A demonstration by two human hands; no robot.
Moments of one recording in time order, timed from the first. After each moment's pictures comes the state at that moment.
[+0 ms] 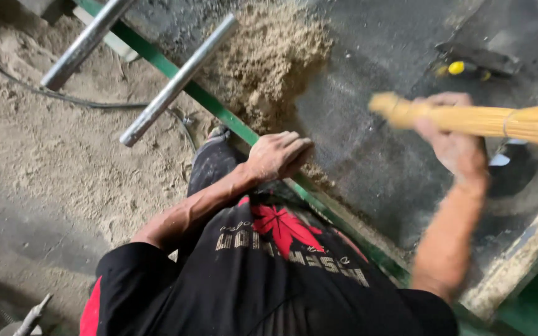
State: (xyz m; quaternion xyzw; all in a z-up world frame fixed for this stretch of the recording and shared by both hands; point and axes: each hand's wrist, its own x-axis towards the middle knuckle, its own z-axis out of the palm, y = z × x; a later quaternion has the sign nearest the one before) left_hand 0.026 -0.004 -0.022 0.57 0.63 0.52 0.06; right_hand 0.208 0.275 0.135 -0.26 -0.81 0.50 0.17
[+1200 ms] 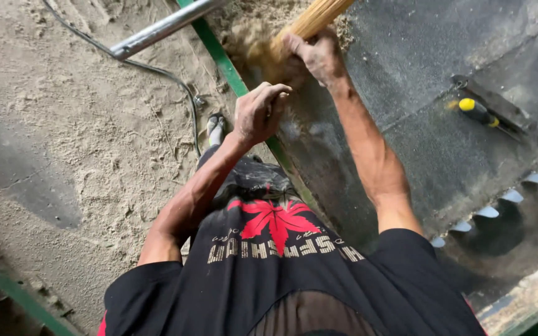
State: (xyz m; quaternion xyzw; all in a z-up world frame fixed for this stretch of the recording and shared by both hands) left_hand 0.059 0.006 -0.015 0.33 0.74 0.58 -0.10; right_hand 0.009 0.228 -0.025 -0.06 -0.87 0.50 -0.03
